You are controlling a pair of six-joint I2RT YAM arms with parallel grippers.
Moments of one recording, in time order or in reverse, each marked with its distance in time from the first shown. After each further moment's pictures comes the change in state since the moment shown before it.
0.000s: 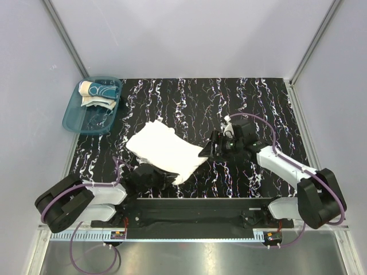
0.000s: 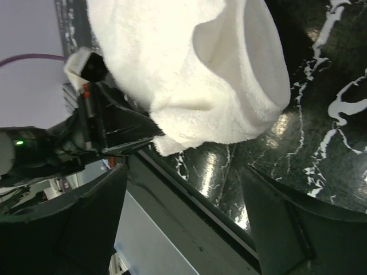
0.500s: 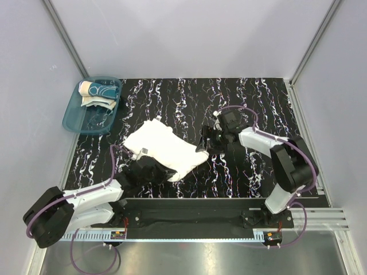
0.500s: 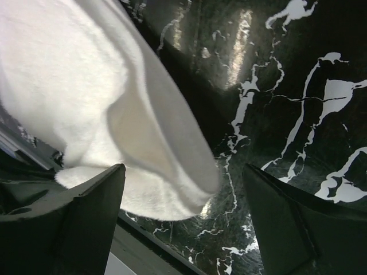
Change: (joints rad) left arm 0.005 -0.189 0.183 -0.450 -0.068 0.312; right arm 0.018 0.384 0.268 -0.124 0.179 -0.160
